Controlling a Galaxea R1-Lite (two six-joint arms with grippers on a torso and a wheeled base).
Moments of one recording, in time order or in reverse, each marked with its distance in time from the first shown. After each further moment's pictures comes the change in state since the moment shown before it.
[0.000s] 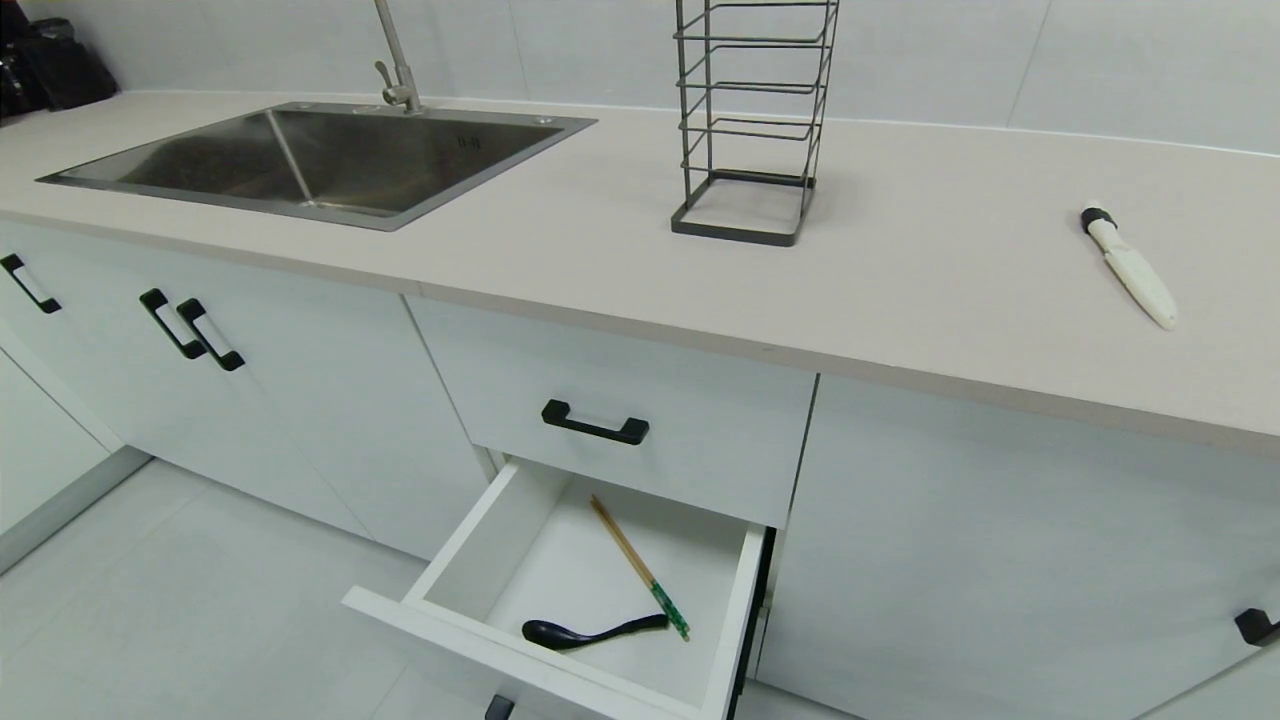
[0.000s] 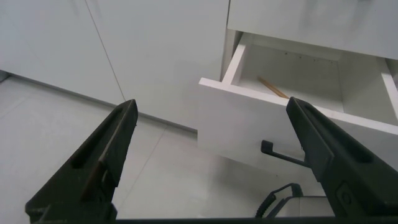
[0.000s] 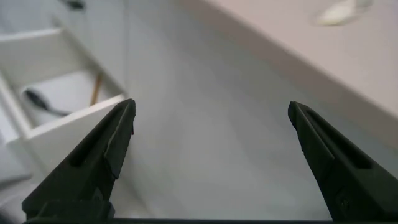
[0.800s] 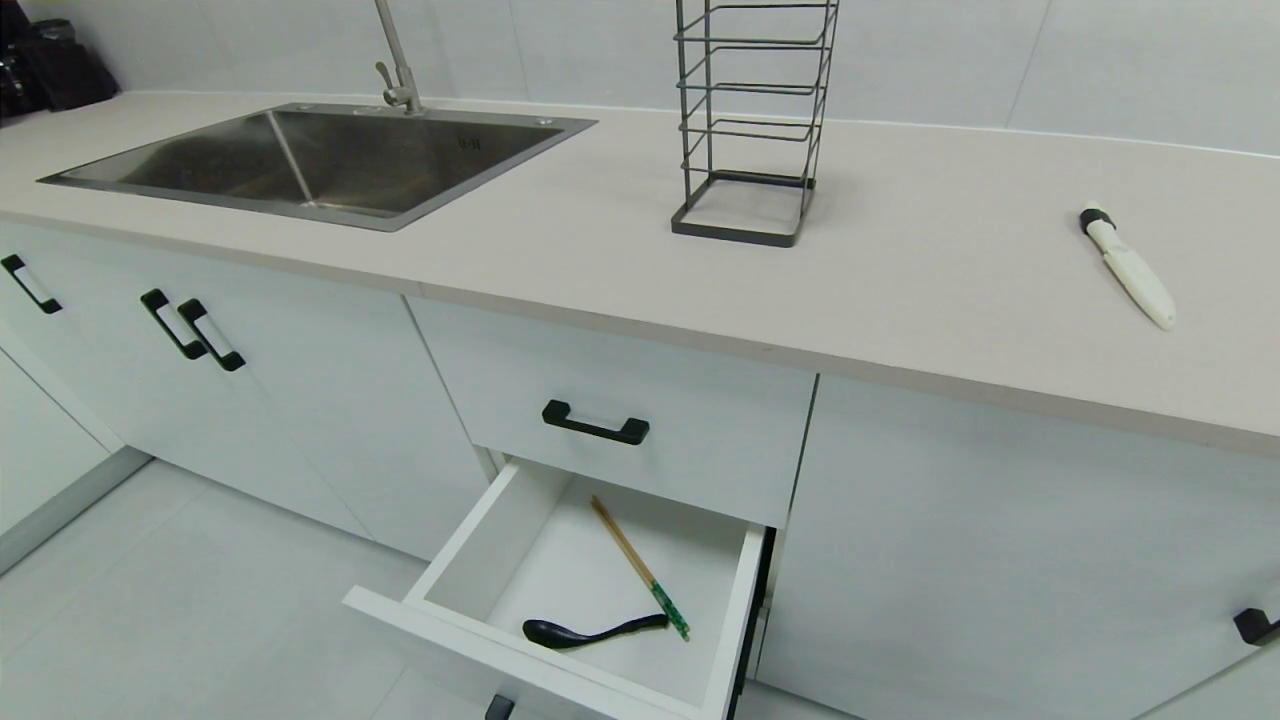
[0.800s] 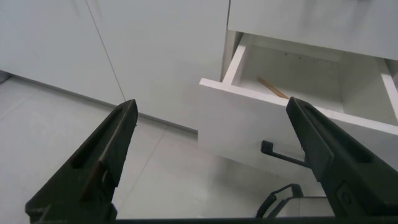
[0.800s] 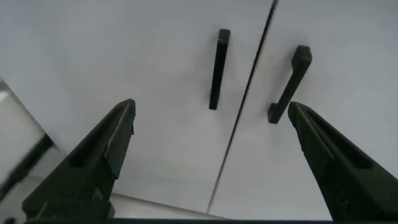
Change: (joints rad) left arm 0.000 0.000 0.000 -0.025 -0.035 0.015; right arm -0.299 -0.433 0.108 0.442 -0.181 0.317
